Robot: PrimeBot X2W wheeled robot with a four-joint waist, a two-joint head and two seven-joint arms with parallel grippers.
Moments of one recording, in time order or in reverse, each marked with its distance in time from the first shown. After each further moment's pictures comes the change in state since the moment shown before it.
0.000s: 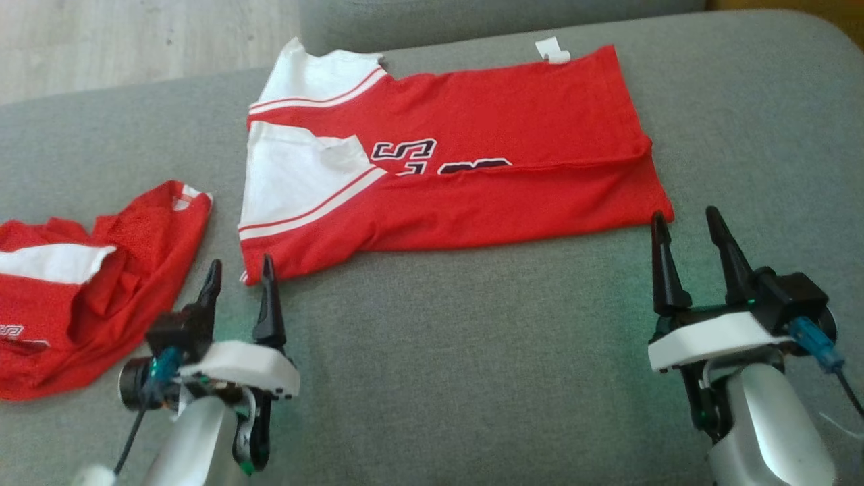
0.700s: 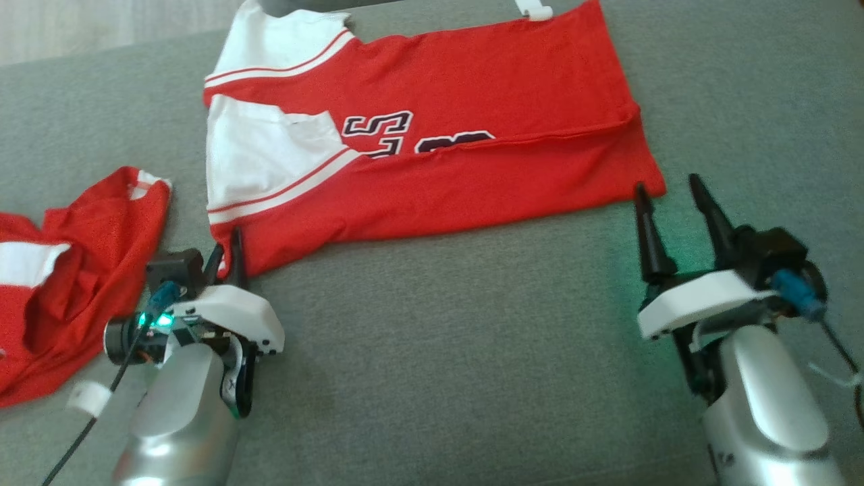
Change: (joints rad) left arm -0.248 0.021 -0.025 0.325 0.015 -0.007 0.072; right arm -0.103 0.000 0.025 0.048 -0.040 0.000 0.073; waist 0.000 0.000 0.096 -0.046
